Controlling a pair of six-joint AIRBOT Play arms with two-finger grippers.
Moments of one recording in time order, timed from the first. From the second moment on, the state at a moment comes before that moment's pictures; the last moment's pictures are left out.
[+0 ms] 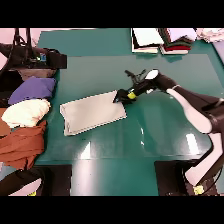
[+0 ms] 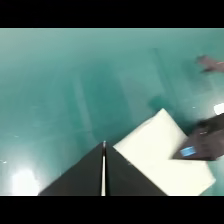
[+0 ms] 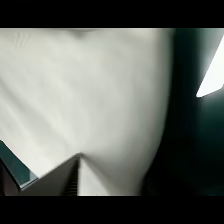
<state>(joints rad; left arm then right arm) -0.36 -1.11 1.44 1.45 -0.98 -1.65 0.35 -1.87 1.45 -0.66 1.16 1.29</state>
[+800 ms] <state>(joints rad) -0.49 -1.12 1.44 1.41 -0.93 -1.65 -0.11 -1.53 1.48 -1.00 1.14 1.31</state>
